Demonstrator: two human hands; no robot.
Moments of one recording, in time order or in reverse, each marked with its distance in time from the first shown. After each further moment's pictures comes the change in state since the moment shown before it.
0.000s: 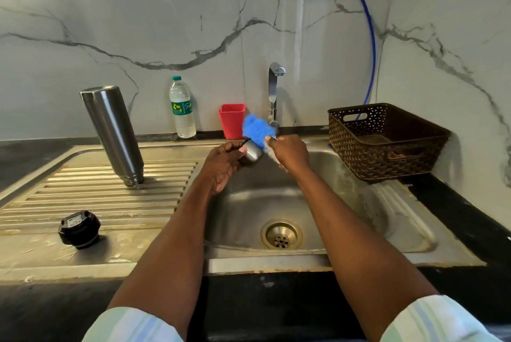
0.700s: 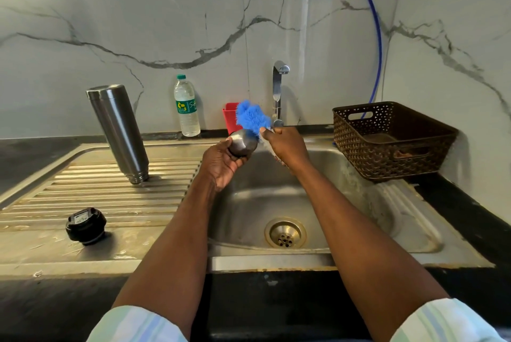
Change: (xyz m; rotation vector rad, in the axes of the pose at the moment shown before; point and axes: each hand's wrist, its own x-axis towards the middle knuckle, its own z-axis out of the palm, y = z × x) left_hand -0.001 0.008 -0.006 -0.413 0.088 -0.055; right_hand -0.001 -0.018 0.004 0.150 -0.010 -0.105
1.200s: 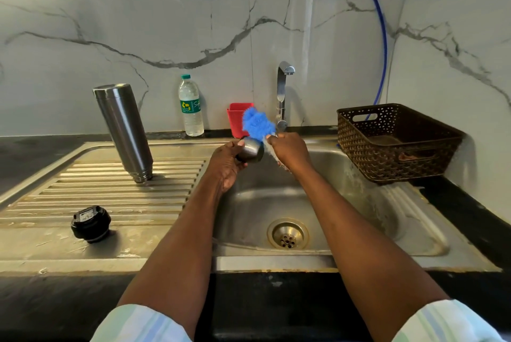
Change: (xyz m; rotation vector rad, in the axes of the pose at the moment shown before) left_hand 0.003 -0.006 0.001 0.297 0.112 0.024; right_hand -0.002 0.005 0.004 -0.080 -0.039 0.042
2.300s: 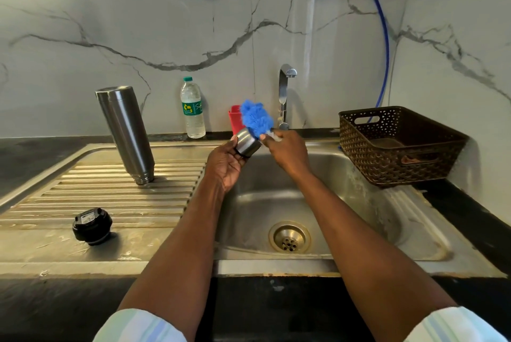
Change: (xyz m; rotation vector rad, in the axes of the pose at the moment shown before) left_hand 0.001 0.007 -0.002 -0.450 -0.035 -0.020; right_hand -0.012 -0.011 0.001 -0.015 0.075 -0.209
